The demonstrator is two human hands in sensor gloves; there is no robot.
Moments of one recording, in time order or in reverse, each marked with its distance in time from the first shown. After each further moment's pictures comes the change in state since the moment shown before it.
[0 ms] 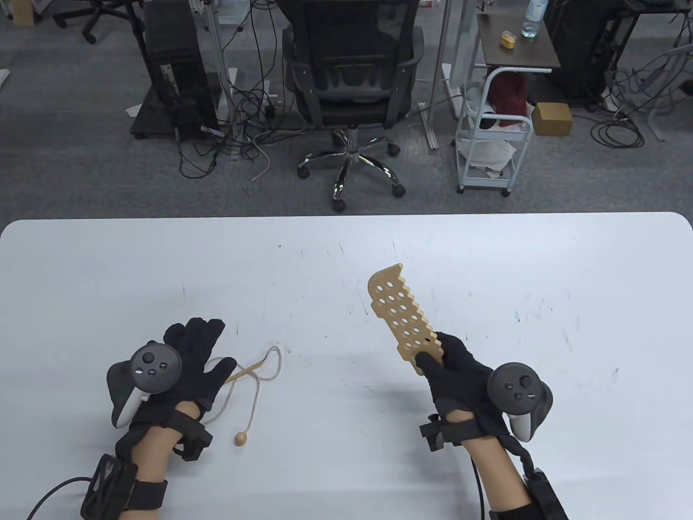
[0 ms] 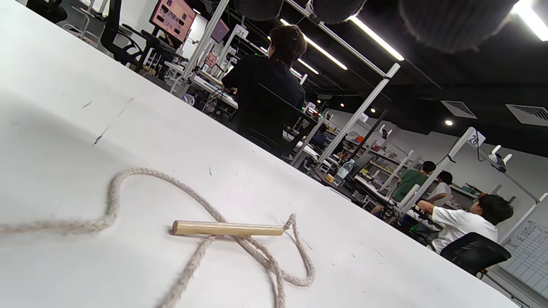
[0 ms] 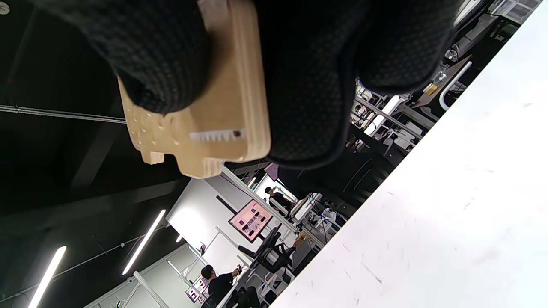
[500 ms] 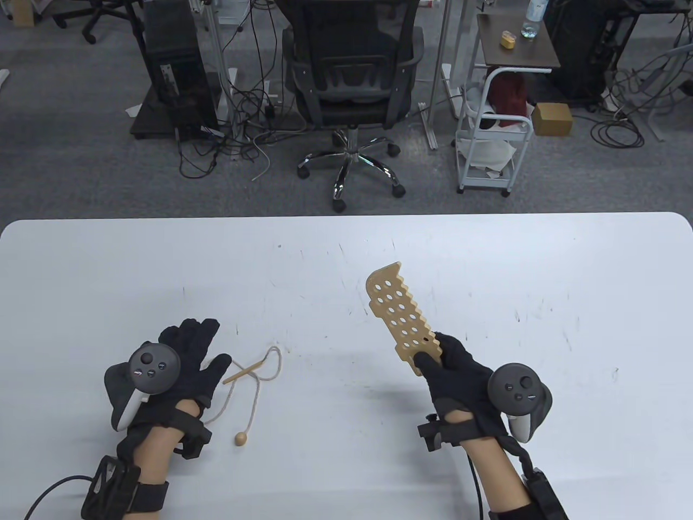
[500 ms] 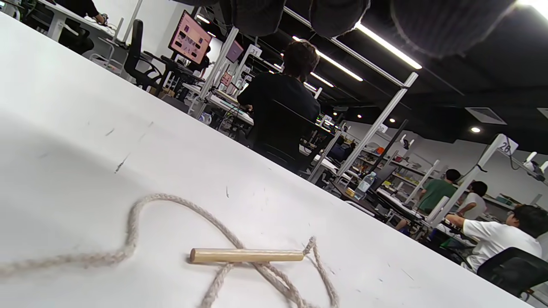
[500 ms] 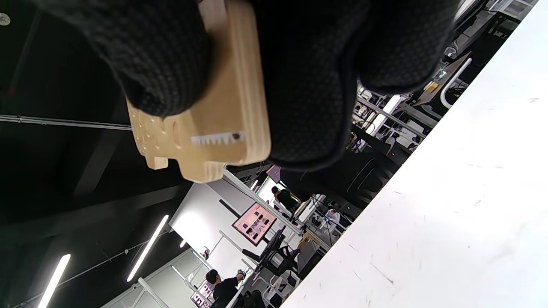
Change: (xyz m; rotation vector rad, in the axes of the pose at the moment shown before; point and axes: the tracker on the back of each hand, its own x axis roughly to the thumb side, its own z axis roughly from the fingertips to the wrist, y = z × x) left_hand 0.004 0.009 0.004 0.063 0.070 -0.056; right_hand 0.001 -0.002 0.001 -0.019 0.006 -0.039
